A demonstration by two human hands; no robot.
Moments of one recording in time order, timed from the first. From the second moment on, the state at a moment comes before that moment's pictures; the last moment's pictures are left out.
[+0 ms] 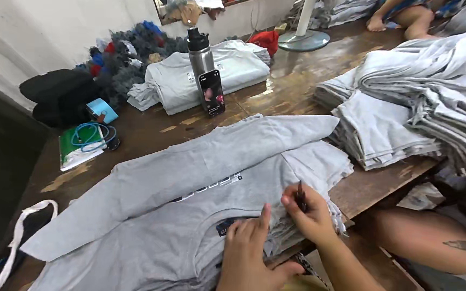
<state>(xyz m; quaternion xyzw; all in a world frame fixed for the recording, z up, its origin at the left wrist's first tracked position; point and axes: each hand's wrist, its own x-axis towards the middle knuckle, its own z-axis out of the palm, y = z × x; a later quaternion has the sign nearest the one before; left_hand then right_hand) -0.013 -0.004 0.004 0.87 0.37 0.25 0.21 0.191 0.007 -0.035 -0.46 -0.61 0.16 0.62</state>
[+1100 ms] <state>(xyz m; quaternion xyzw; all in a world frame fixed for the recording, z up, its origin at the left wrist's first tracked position) 0.001 -0.001 -0.026 0.58 0.23 0.56 0.55 0.199 -0.028 -0.020 -0.52 -0.77 0.03 0.38</state>
